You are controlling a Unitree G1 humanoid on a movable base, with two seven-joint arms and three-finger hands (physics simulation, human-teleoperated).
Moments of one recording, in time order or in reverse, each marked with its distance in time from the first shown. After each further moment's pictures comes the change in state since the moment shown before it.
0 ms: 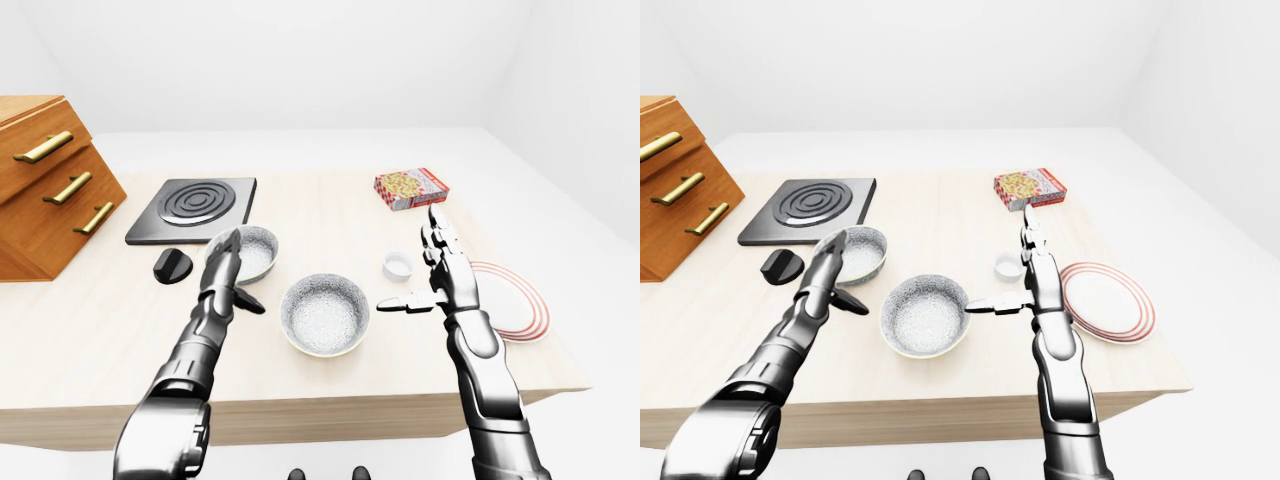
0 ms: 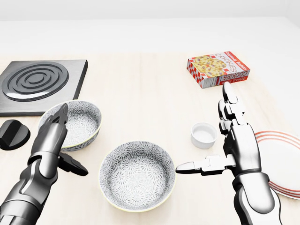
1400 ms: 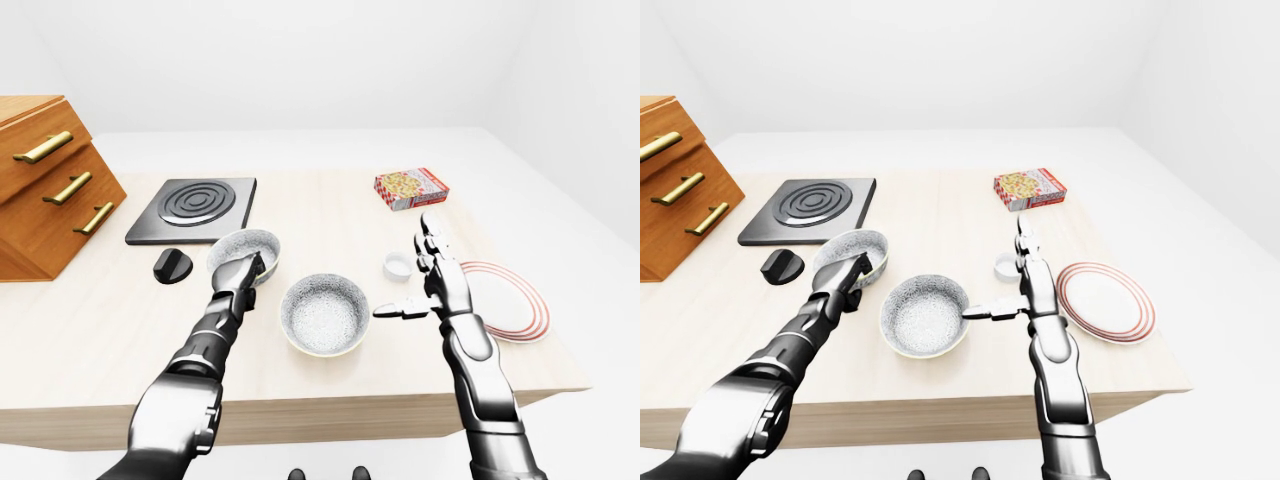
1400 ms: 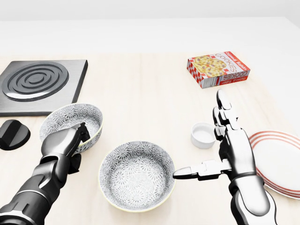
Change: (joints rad) left arm -0.124 -0.039 -0.050 0.269 0.361 0.000 0.109; right arm 0.013 0.008 0.014 0.034 0.000 0.000 0.015
